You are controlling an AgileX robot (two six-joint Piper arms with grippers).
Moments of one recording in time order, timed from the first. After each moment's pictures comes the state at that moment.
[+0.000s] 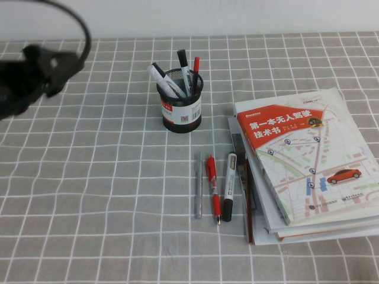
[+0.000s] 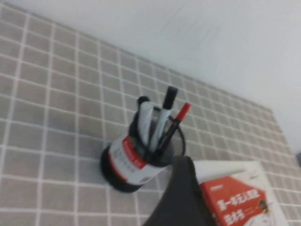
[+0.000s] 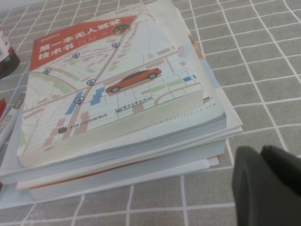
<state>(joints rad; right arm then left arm) 0.04 -0.01 0.03 0.14 0.38 0.11 -0.08 1.15 -0.89 -1.21 0.49 0.77</state>
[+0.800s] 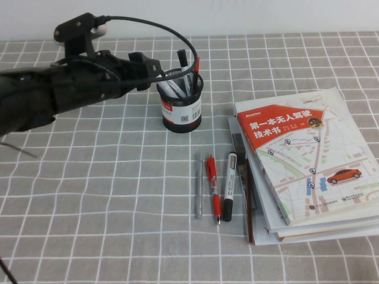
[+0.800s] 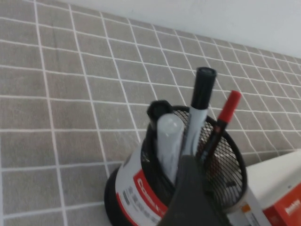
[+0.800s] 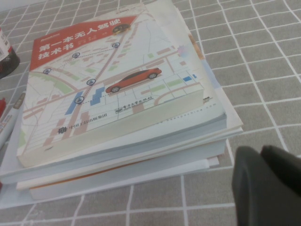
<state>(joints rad) 0.04 -0.01 0.03 0.14 0.38 0.11 -0.29 1.74 -1.19 -1.71 0.36 1.40</state>
